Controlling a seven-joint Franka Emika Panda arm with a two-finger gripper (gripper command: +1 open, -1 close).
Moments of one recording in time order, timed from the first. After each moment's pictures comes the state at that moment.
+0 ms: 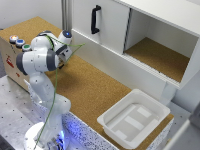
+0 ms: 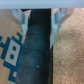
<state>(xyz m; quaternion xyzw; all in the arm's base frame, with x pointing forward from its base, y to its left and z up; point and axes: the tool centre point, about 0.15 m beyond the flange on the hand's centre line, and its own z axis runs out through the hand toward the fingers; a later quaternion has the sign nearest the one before) 0.350 0.365 0.296 -0.97 -0.04 -0.04 0.25</state>
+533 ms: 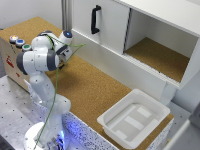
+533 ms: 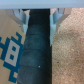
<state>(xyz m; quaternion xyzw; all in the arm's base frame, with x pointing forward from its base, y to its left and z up) 0.351 0.361 0.296 -0.97 -0.03 -0.03 0.25</state>
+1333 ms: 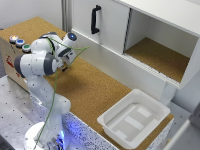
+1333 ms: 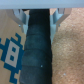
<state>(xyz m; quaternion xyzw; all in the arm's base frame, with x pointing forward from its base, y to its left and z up) 0.348 0.288 0.298 -0.97 -0.01 -0.04 0.25</state>
